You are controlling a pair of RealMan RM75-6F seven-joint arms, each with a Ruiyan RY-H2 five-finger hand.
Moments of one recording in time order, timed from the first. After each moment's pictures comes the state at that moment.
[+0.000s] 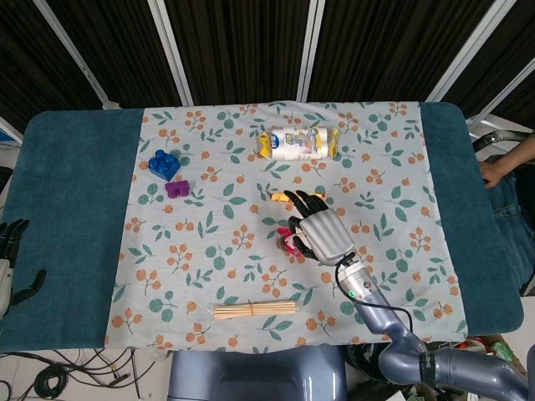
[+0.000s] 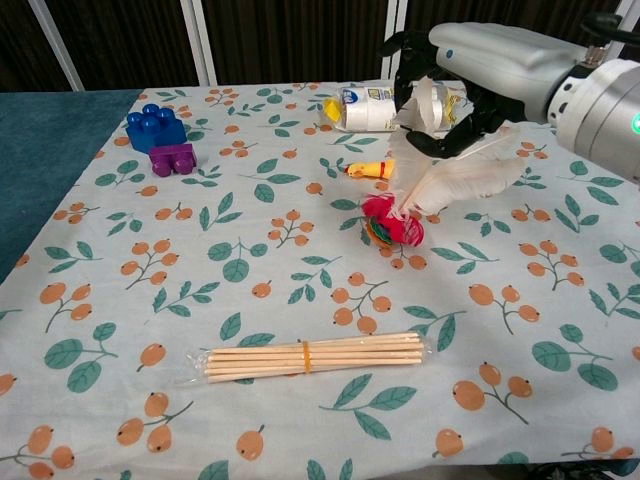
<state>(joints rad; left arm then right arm) -0.08 -1.13 -0.09 -1.62 1.43 1.50 0.06 0.67 -1.53 0.30 -1.68 -1.28 1.06 -0.46</state>
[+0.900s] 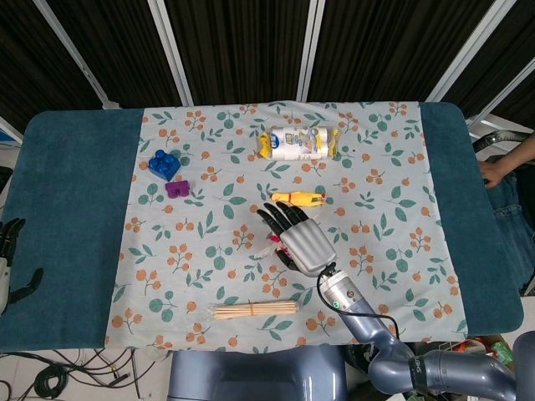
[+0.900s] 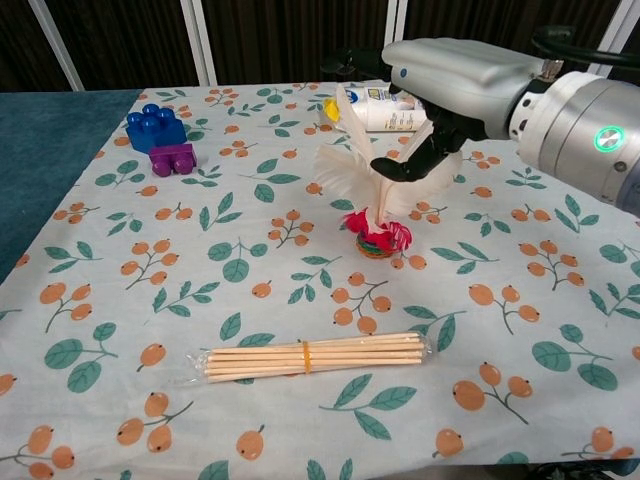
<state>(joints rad) -0.09 -1.13 -0.10 -1.63 1.40 1.50 0.07 0.72 -1.54 0.26 -1.77 -1.21 1.08 -0.58</state>
